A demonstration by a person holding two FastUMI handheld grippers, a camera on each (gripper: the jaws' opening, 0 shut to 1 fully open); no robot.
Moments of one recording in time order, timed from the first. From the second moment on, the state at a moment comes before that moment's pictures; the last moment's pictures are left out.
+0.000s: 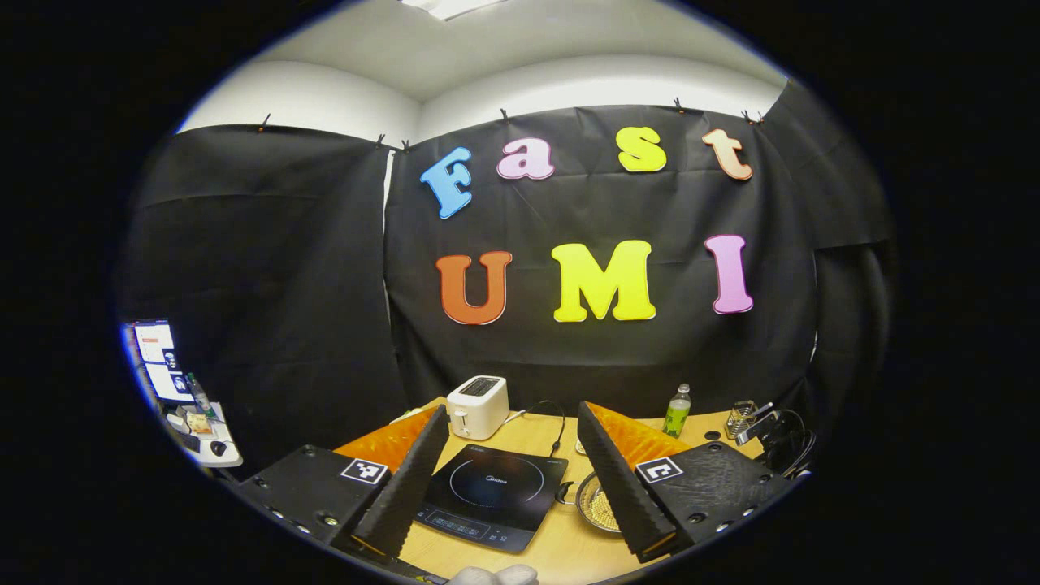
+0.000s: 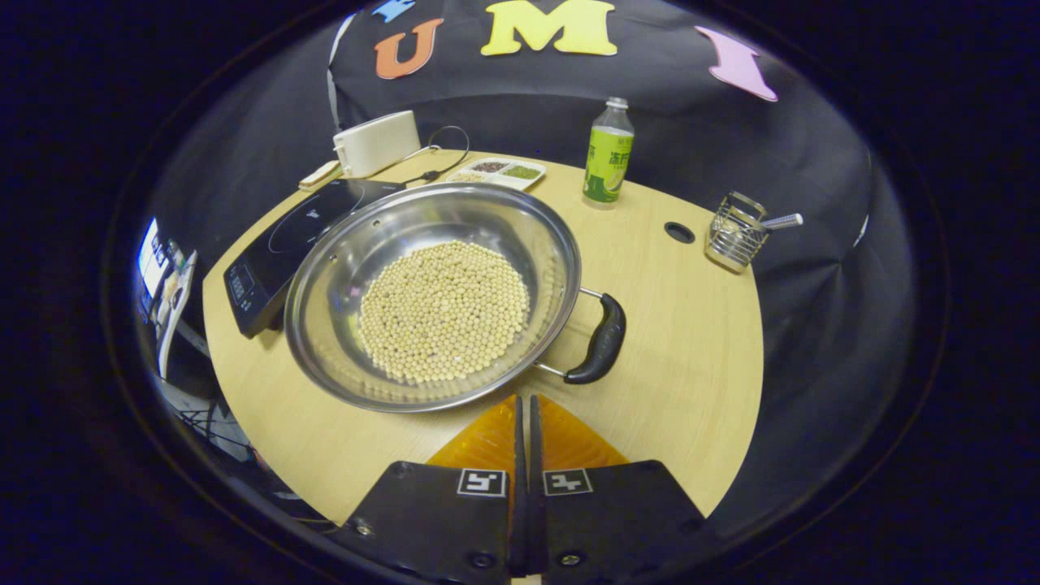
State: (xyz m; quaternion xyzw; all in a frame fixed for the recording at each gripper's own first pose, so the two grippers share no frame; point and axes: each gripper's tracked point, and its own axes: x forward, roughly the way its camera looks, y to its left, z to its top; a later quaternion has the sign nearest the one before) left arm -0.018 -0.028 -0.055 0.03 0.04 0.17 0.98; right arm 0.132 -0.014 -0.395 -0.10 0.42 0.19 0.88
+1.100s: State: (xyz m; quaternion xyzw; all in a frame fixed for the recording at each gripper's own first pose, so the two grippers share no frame) left arm -0.035 0.010 -0.157 0.00 0.12 -0.03 0.99; right arm -0.030 0.010 -0.328 0.01 0.31 0.02 0.95
